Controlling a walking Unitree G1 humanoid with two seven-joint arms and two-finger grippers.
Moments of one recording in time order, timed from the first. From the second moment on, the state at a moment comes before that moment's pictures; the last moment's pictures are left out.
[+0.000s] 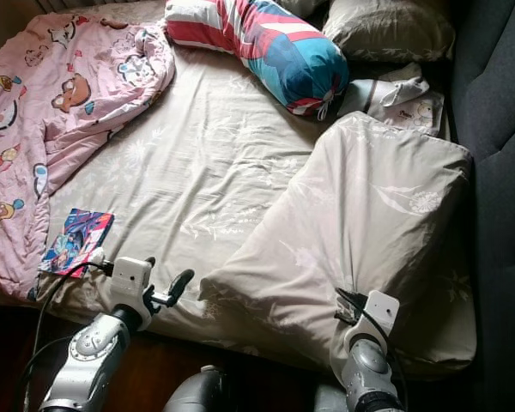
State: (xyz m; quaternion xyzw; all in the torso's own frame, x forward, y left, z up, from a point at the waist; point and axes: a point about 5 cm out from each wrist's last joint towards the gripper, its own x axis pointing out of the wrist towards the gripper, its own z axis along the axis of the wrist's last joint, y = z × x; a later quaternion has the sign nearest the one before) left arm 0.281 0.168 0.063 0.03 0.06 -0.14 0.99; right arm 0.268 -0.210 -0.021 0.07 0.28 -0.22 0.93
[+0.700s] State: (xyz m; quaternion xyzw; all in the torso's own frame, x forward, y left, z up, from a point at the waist) left arm 0.290 0.163 0.064 0.03 0.05 -0.14 0.99; right arm 0.301 -0.312 0.083 -0.20 0.11 -0.42 0.88
